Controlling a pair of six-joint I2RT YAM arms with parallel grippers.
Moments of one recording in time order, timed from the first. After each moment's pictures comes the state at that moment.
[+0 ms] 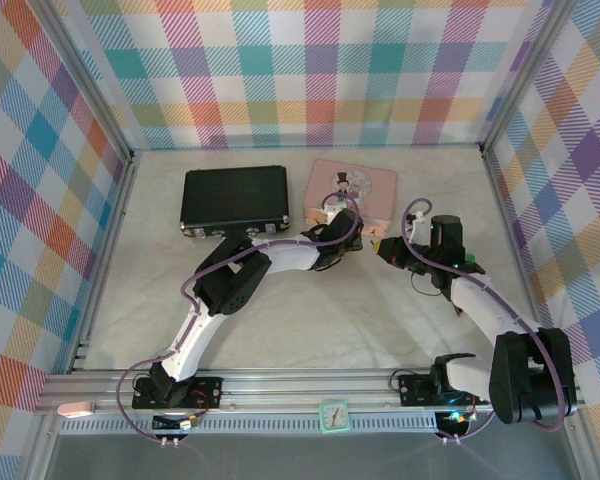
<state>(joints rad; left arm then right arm) -0.85 2.29 1.57 0.02 -0.23 -0.82 0.12 1.19 0.58 -0.06 -0.66 0.55</state>
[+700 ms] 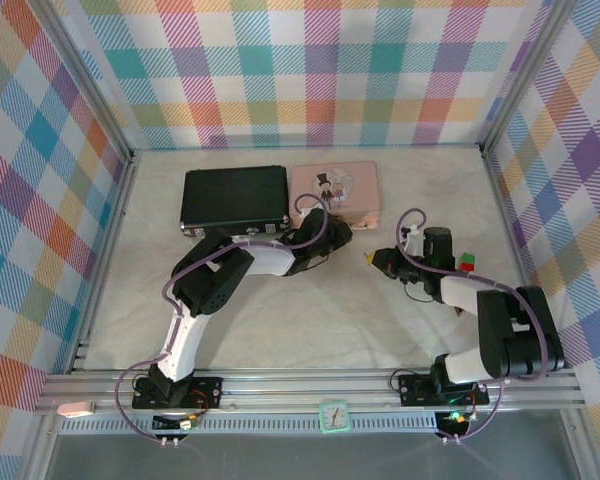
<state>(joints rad) -0.76 2.15 1.26 0.42 0.03 -1.11 0.10 1.44 0.46 0.29 -0.78 0.74</state>
